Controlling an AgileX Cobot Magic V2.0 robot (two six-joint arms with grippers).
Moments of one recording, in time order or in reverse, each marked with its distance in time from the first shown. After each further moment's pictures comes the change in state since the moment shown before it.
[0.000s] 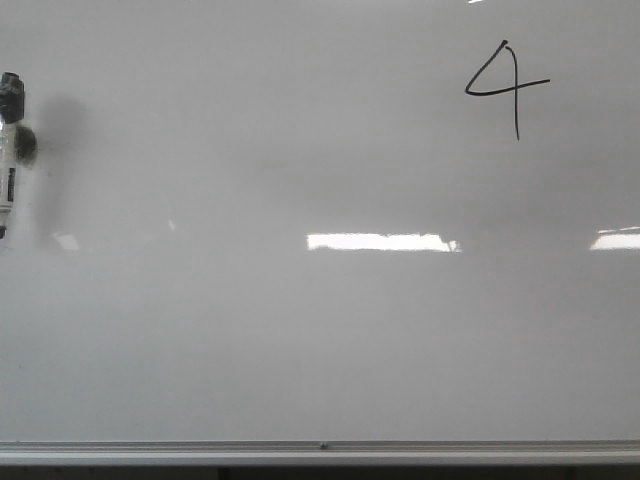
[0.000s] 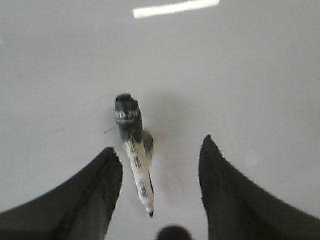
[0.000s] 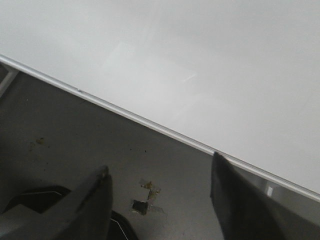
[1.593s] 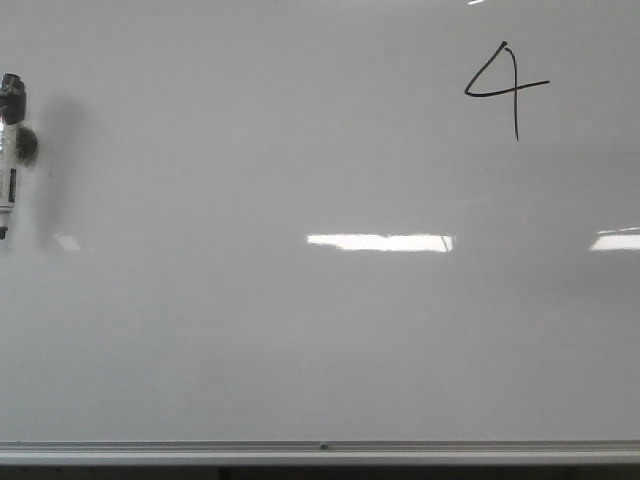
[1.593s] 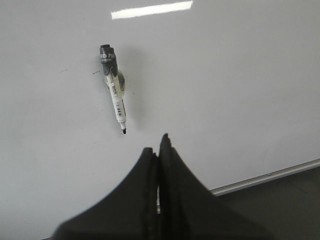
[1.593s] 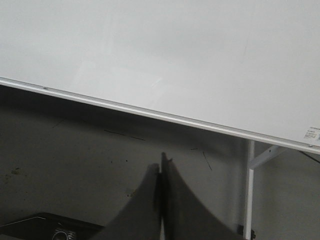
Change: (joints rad) left arm 0.000 -0.577 0.052 -0.035 0.491 -0.025; right arm -0.001 -0.399 0.109 -0.153 0.182 0.190
